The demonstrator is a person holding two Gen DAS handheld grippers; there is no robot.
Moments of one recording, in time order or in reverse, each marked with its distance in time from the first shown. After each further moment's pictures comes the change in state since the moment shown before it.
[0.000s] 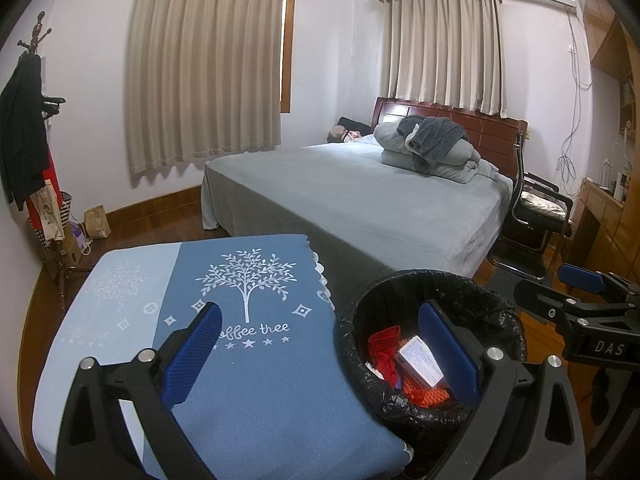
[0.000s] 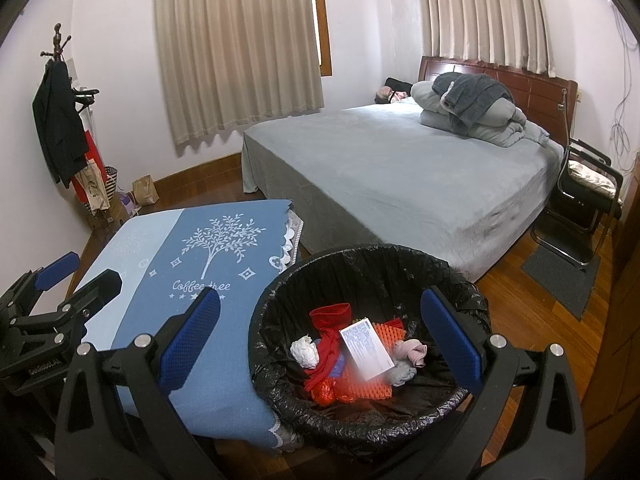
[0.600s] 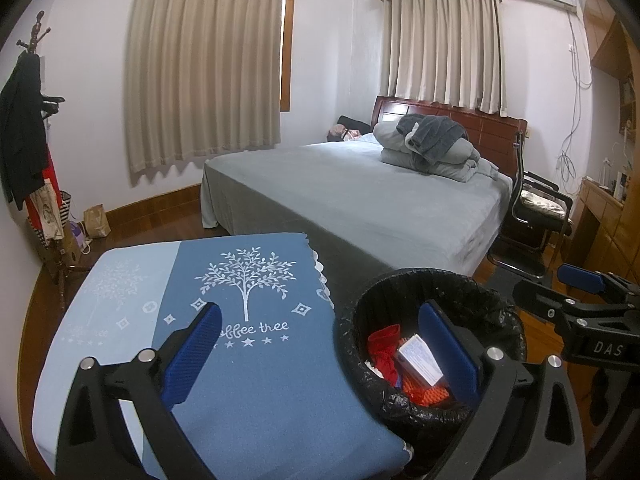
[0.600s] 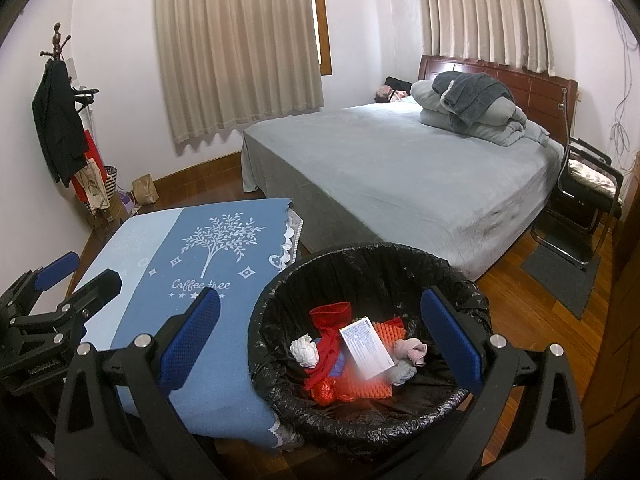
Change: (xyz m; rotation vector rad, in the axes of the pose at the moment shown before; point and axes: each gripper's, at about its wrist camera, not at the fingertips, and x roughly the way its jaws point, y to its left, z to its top) left arm 0.000 -0.001 0.001 0.000 0.001 0.000; right arm 0.000 0.000 0.001 0.000 0.000 0.000
